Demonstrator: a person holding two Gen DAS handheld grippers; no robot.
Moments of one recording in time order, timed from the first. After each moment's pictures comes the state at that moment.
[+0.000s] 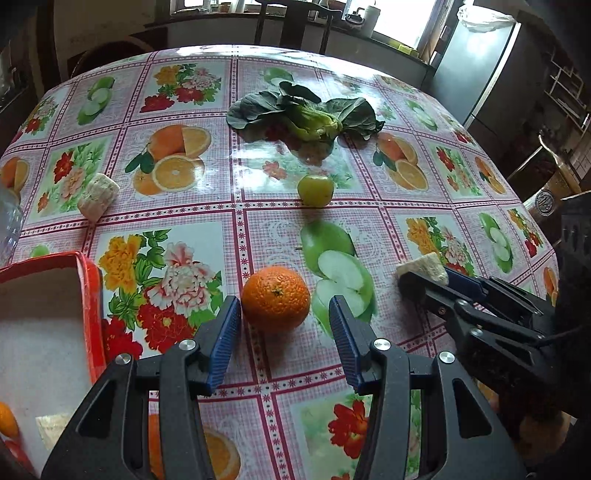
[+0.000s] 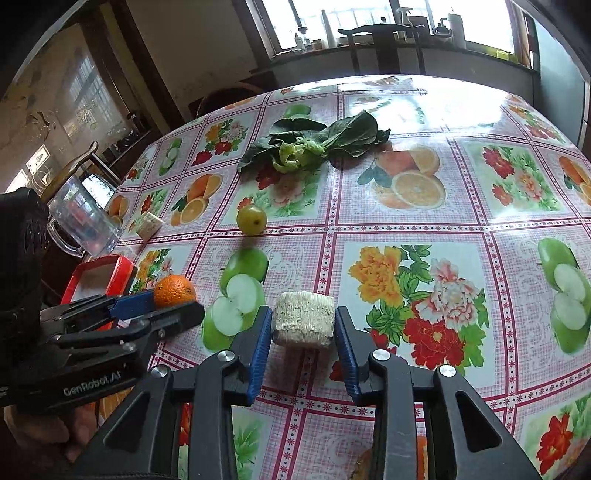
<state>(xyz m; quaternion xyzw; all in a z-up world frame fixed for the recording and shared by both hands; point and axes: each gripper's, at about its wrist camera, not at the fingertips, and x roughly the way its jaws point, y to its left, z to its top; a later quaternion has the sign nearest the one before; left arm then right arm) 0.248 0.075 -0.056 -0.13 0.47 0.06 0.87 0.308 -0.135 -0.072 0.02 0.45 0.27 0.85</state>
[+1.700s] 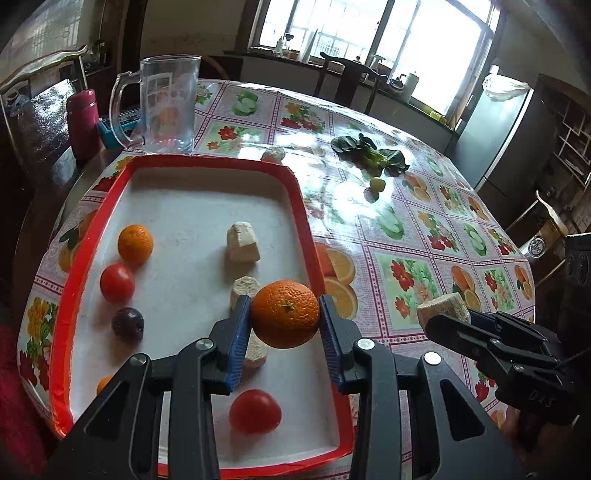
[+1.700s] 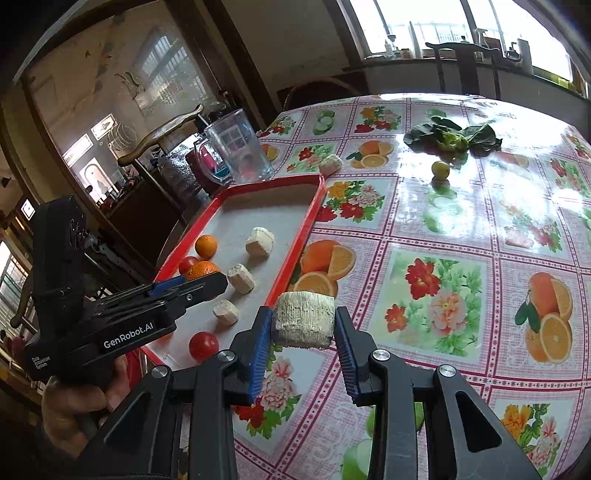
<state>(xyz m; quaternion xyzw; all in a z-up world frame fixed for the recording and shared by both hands) 0.026 0.123 -0.019 -0.20 0.38 0.14 0.89 0.114 -0.071 -0.018 0.00 0.43 0.40 0.81</state>
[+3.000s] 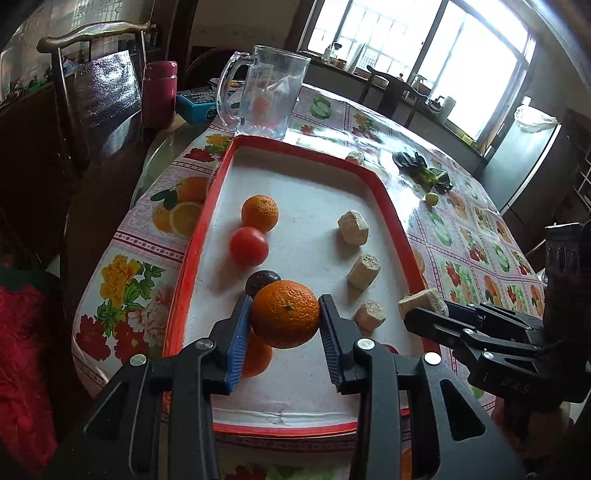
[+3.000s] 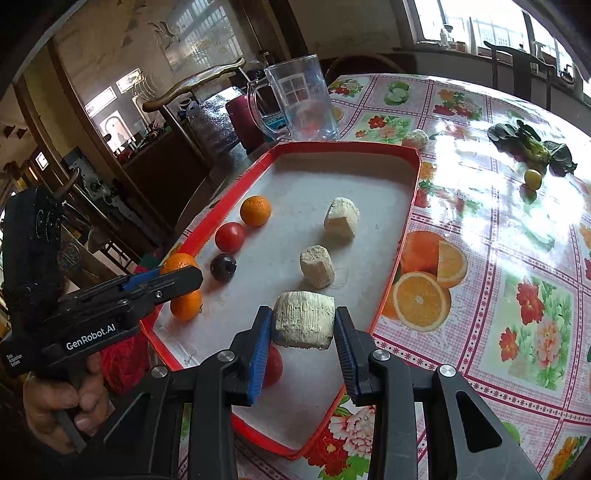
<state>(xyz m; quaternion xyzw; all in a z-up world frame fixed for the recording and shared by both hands) -0.044 0.185 -0.032 -0.24 0.37 0.19 0.88 0.092 0.026 -0.039 -0.07 0.44 0.45 0.77</state>
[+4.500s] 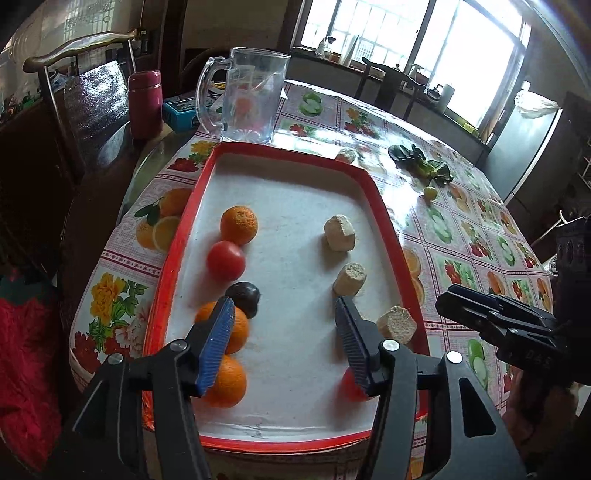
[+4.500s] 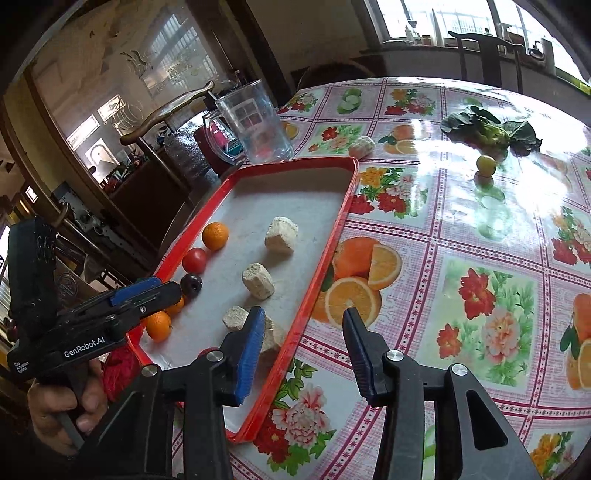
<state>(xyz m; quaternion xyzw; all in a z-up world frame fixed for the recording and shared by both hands) -0.014 0.170 -0.023 -0.21 0.39 0.19 0.88 0.126 -0.024 -0.033 -0.02 0.45 0.42 0.79</state>
